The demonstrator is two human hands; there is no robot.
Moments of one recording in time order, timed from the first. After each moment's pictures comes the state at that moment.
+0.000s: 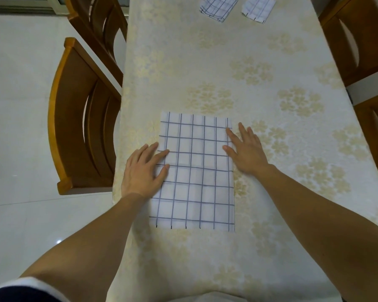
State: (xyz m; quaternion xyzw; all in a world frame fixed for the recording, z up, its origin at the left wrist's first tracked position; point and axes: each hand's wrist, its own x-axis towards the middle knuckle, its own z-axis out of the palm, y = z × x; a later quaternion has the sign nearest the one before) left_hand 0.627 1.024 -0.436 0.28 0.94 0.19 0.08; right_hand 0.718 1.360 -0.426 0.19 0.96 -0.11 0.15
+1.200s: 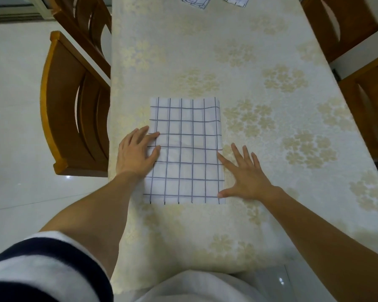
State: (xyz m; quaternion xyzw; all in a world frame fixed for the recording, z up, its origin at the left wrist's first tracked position) left_hand 0.627 1.024 -0.435 0.31 0.93 0.18 0.08; right_hand 0.849 1.306 -0.404 0.12 0.95 -0.11 0.25
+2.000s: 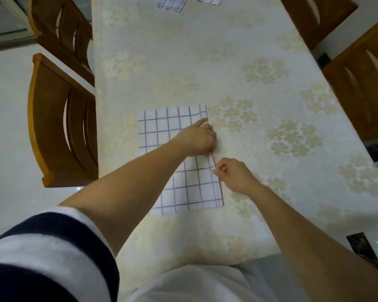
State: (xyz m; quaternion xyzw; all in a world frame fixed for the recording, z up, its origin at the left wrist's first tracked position) left_hand 0.669 1.228 -0.366 0.71 0.68 -0.14 0.14; right_hand 0.855 1.297 -0.385 0.33 0.84 -0.40 0.15
